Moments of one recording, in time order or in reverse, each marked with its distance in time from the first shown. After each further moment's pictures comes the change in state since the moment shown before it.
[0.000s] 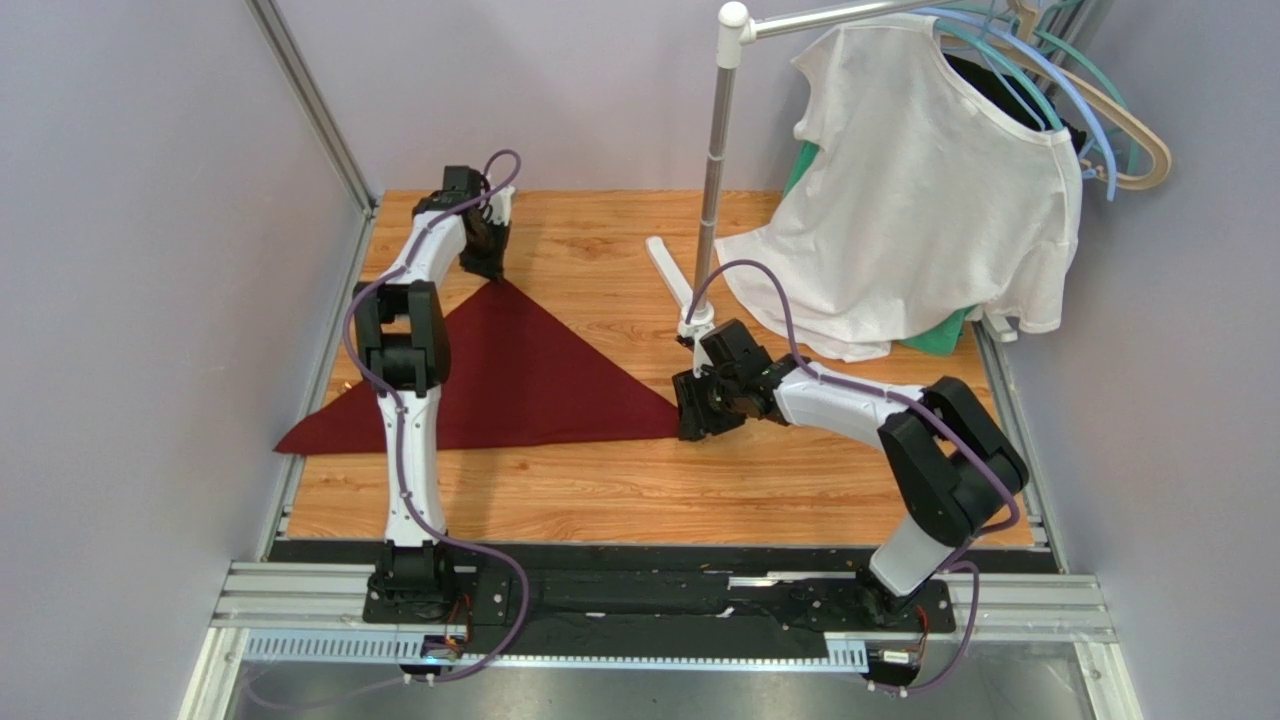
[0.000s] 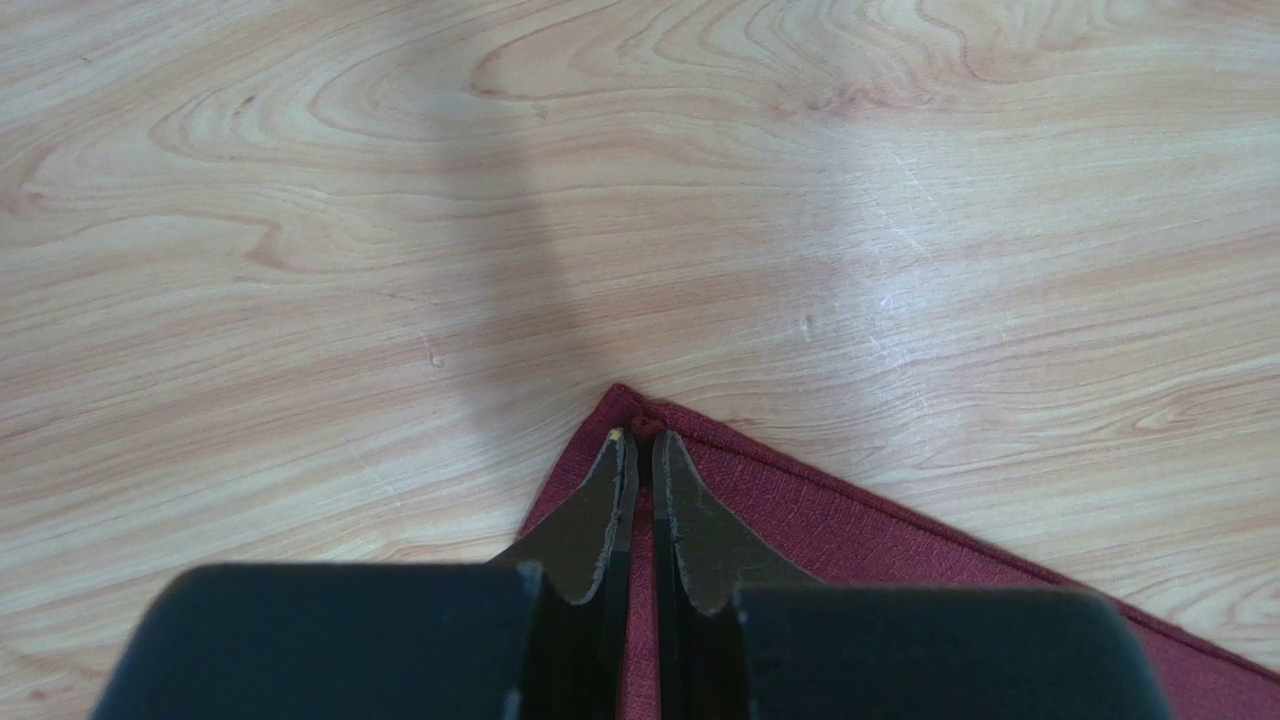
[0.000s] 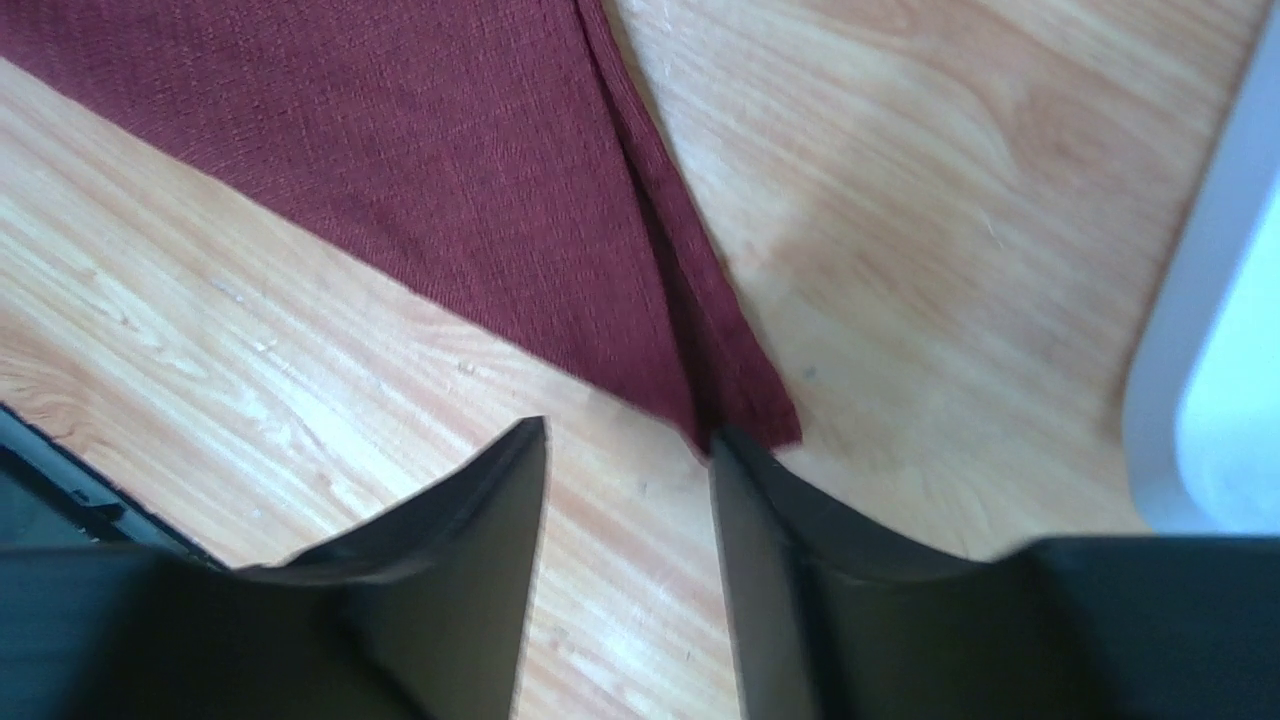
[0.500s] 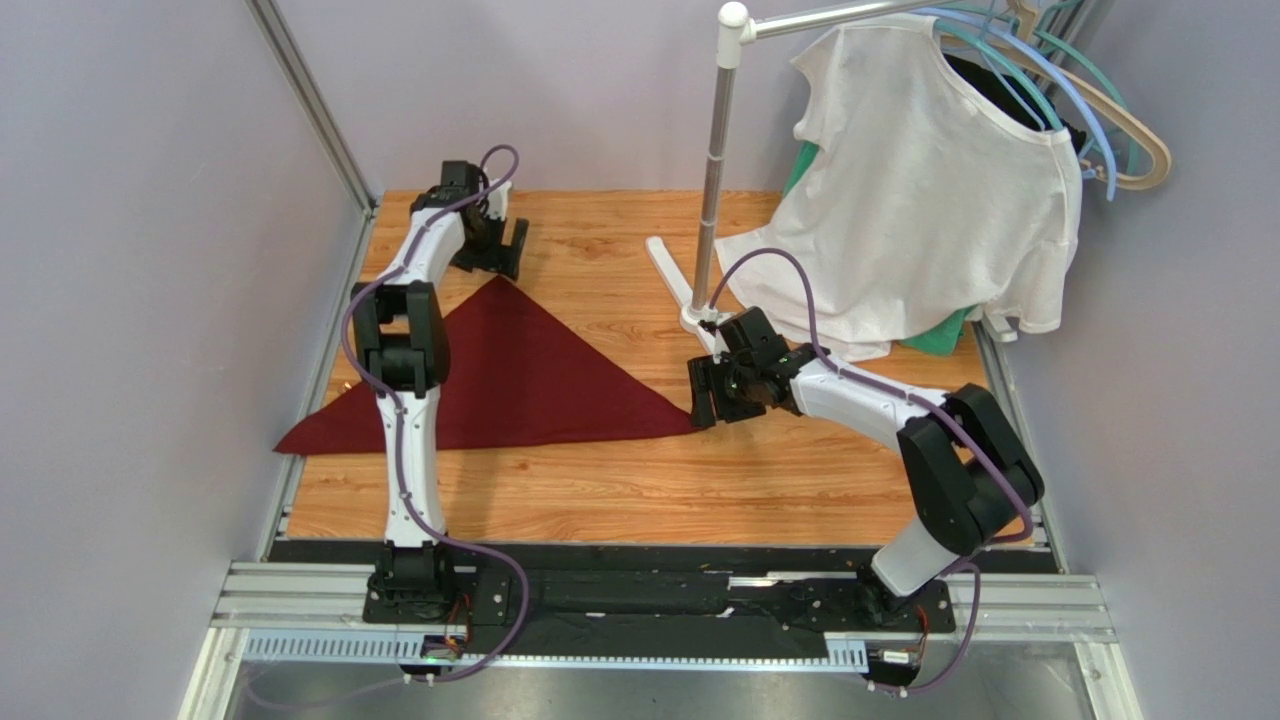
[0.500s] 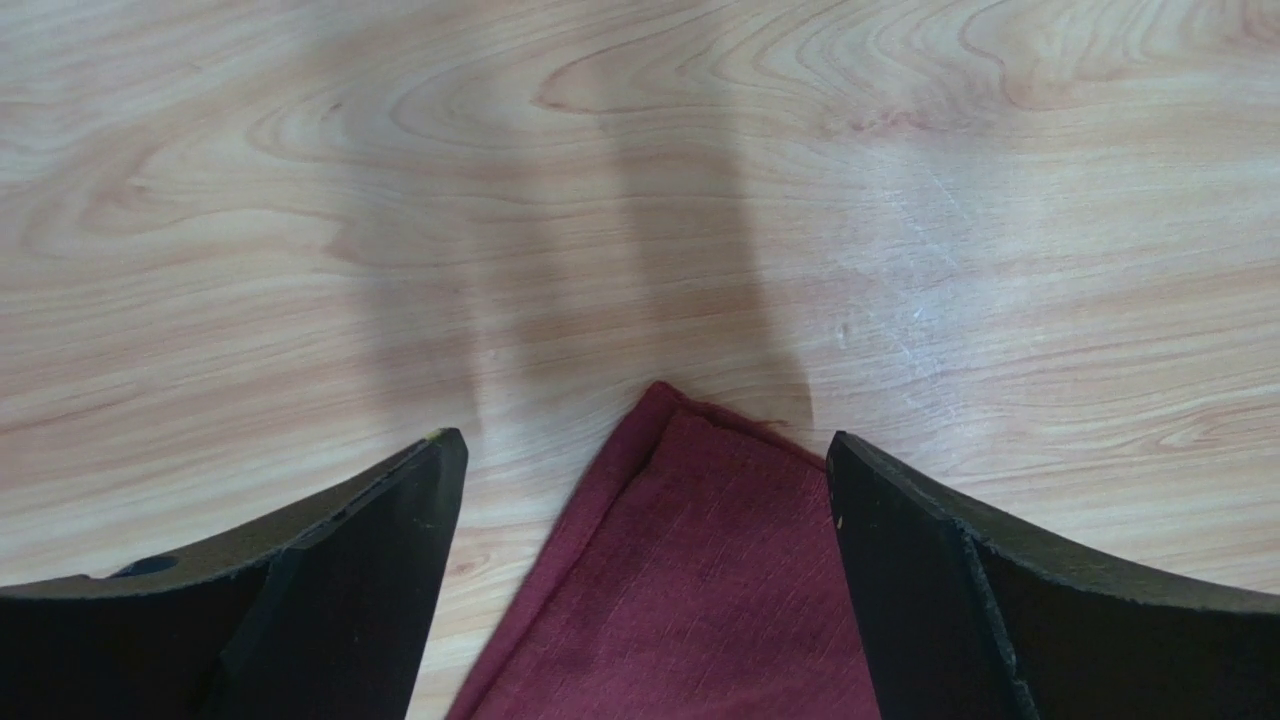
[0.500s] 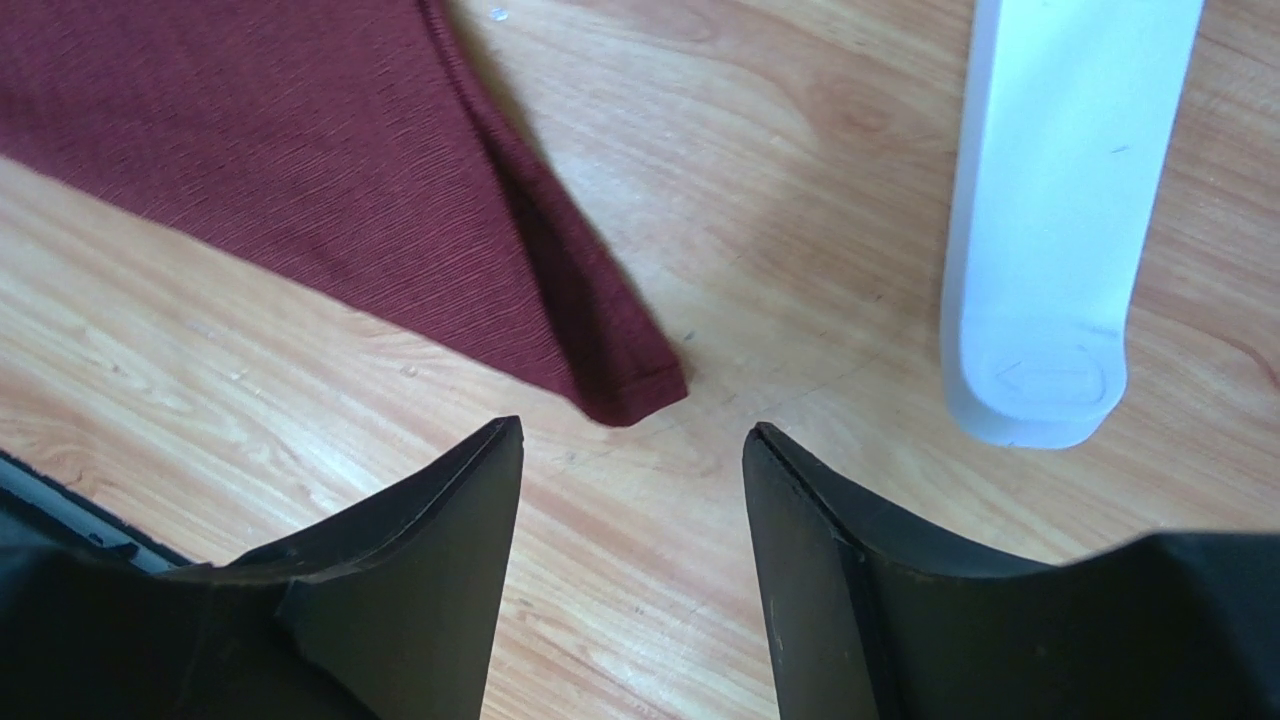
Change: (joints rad) left arm -0.004 -0.006 0.014 -0.001 -0.039 -0.003; right arm -0.053 -0.071 0.022 -0.094 0.051 0.029
